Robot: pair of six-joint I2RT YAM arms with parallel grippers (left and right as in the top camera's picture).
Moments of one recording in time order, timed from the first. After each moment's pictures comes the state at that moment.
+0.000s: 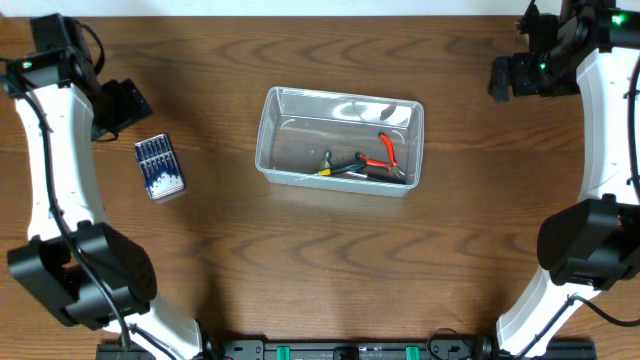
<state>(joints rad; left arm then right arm) 0.31 1.85 1.79 -1.23 -0.11 -0.32 -0.13 2.00 2.08 -1.32 -0.10 -0.19</state>
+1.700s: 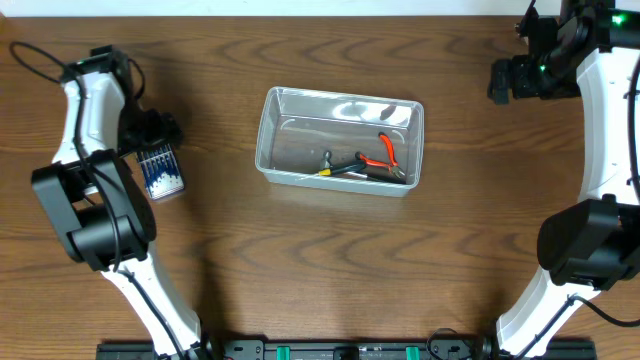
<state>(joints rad) 0.30 2.17 1.79 -1.25 -0.02 -0.28 -0.13 2.00 2.08 -1.34 -0.10 -0.19</state>
